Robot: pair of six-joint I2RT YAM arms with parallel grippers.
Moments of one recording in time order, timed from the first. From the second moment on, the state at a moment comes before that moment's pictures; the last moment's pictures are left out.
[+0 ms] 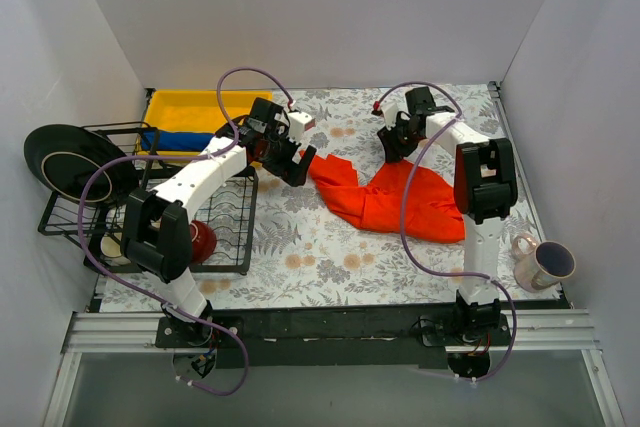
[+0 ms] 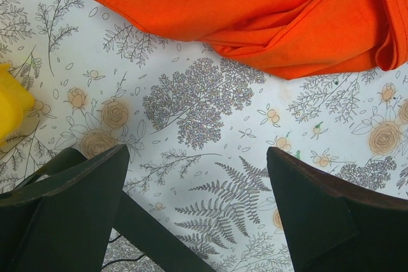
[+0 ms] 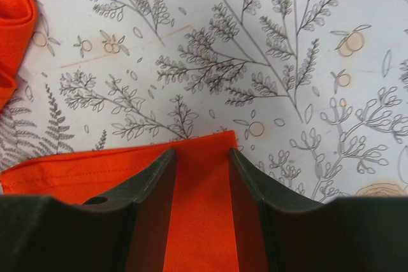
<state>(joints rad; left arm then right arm) -0.45 1.70 1.41 -0.66 0.25 0.17 0.20 2.18 1.66 -0.58 -0.39 -0.53</state>
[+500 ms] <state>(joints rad) -0.45 1.70 1.40 -0.67 0.25 0.17 0.21 2.20 1.69 -0.57 -0.36 -0.53</state>
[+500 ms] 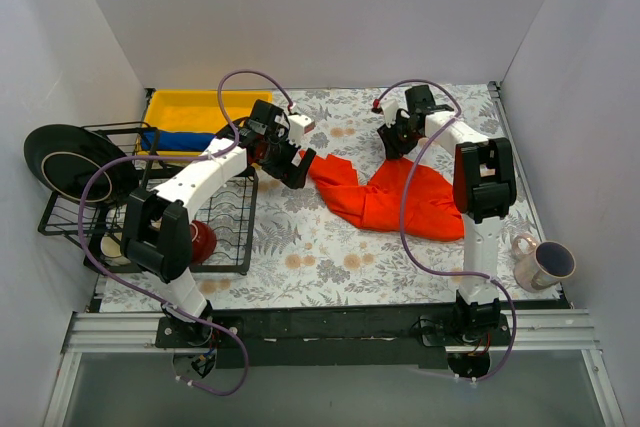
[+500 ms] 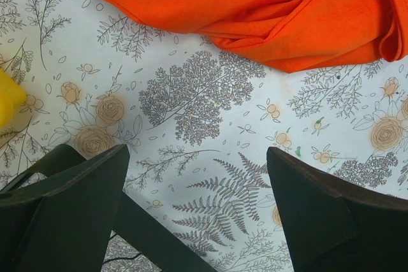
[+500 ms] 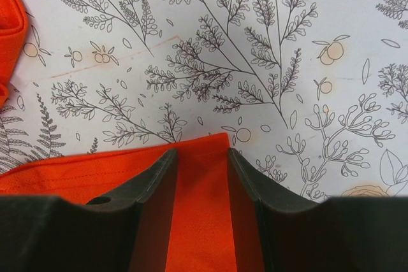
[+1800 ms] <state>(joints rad) -0.43 1.98 1.65 -0.55 0.15 0.13 0.18 1.60 1.54 -0.55 -0.34 -0.49</state>
